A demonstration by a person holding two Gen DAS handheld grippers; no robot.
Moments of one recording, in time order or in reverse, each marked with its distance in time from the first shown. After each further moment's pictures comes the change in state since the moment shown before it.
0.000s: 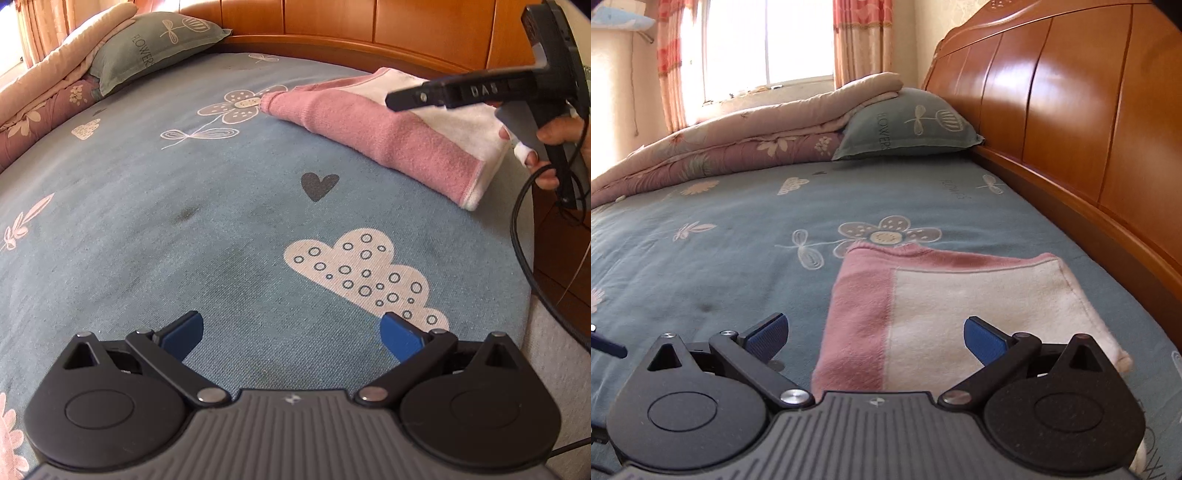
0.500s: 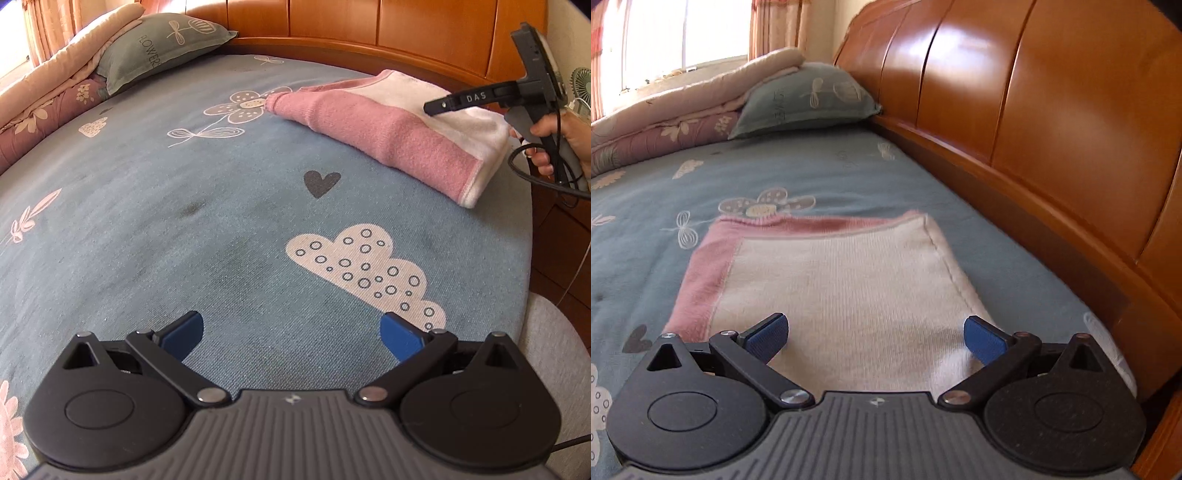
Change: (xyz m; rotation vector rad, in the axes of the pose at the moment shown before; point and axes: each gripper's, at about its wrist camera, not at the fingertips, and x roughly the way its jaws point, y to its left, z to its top) left arm -0.008 -0.001 -0.007 -0.014 -0.014 0.013; right arm -0.001 -0.080 -0.008 0.125 0.087 -0.278
